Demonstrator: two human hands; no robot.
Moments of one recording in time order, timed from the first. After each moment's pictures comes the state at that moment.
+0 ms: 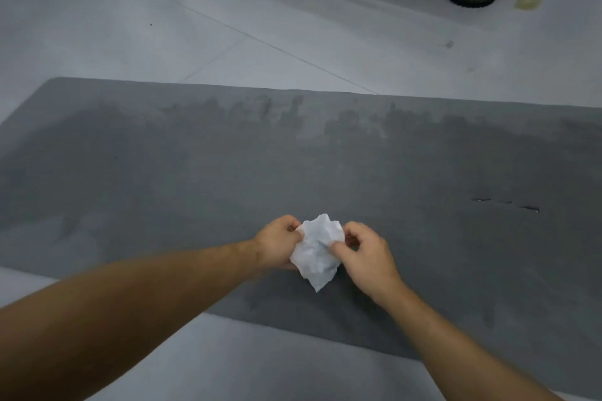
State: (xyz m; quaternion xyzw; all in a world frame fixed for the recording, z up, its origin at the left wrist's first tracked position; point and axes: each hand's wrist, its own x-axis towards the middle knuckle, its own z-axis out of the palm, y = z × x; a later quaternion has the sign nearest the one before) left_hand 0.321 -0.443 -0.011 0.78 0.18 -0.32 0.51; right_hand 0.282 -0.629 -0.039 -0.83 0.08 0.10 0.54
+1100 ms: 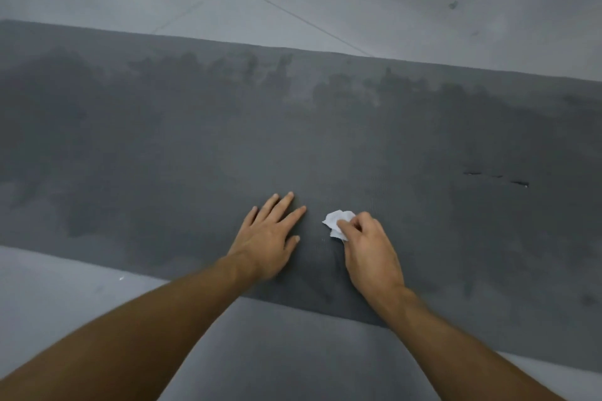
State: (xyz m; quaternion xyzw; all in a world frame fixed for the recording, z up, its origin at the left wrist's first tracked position) left_hand 0.283 -0.438 -0.085 0.96 -0.15 -0.21 0.08; right_hand 0.252 -0.657 -0.084 -0.97 -0.04 0.05 0.21
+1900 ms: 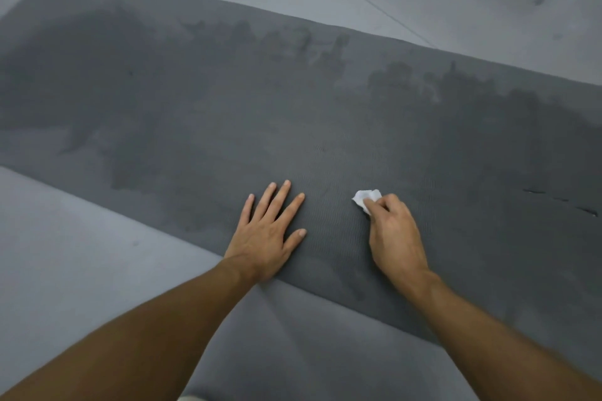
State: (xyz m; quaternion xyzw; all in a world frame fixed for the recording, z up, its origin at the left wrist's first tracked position) left_hand 0.243 -0.382 -0.111 0.99 -0.07 -0.12 0.07; right_hand 0.283 -0.635 -0.088 -0.97 -0.11 0.03 0.20
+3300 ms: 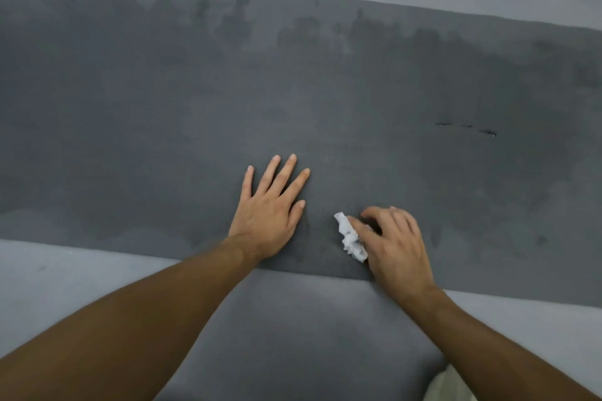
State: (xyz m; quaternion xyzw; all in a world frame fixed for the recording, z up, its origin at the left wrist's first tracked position) left_hand 0.262 -0.495 -0.117 0.97 -0.20 -0.09 0.06; right_hand 0.179 -0.747 -0.111 -0.98 -0.14 -0.10 0.10
